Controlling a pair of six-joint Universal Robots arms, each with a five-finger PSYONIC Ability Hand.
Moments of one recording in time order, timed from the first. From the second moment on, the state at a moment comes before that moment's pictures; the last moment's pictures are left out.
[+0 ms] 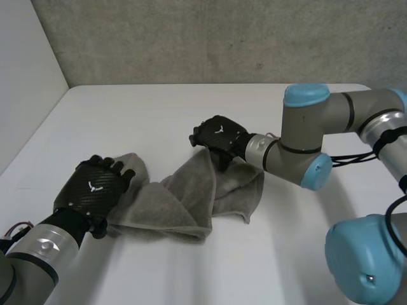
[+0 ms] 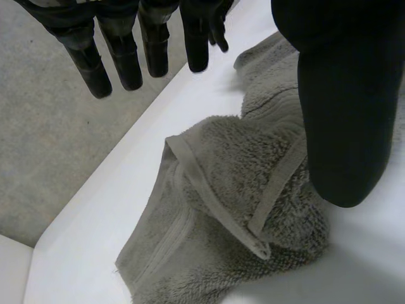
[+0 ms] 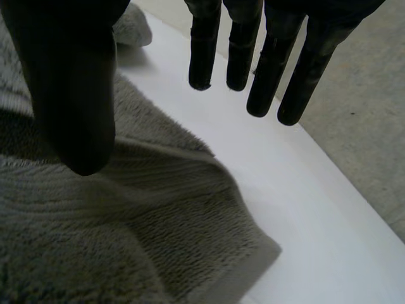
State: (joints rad) left arm 4.39 -1.52 -2.14 3.40 -1.42 3.73; right arm 2.07 -0.34 0.27 0.40 0.97 2.56; left_hand 0.29 0.29 0.29 0.29 0.12; right_hand 0.50 0.49 0.49 0.49 0.33
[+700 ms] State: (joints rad) left arm 4.38 -1.58 -2.09 3.44 -1.39 3.65; right arm 2.02 -0.50 0.38 0.37 0.98 2.65; left_hand 0.44 0.44 0.44 0.44 0.27; right_hand 1.33 1.34 1.34 1.34 1.17
